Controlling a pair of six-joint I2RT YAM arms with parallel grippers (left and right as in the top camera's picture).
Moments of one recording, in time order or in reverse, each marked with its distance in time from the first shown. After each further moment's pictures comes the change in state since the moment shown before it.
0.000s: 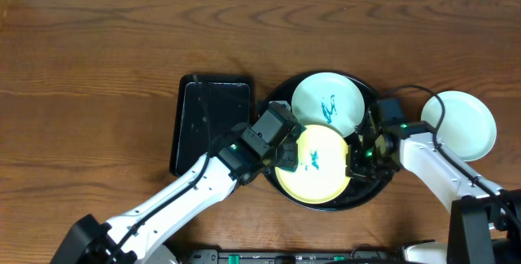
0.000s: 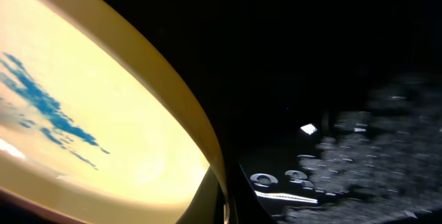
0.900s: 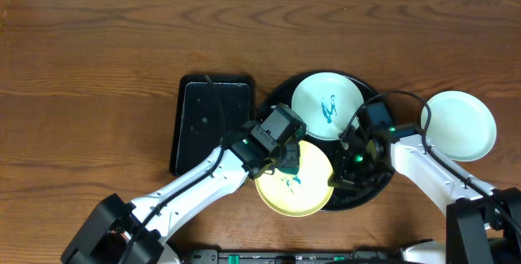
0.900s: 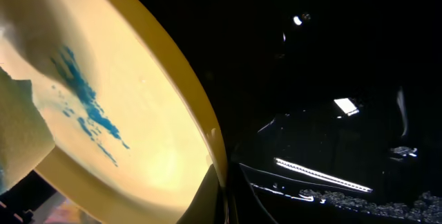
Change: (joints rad) left arm -0.003 0.101 0.000 0.024 0.019 -0.053; right arm 0.073 0.000 -0.007 -0.035 -0.185 0.030
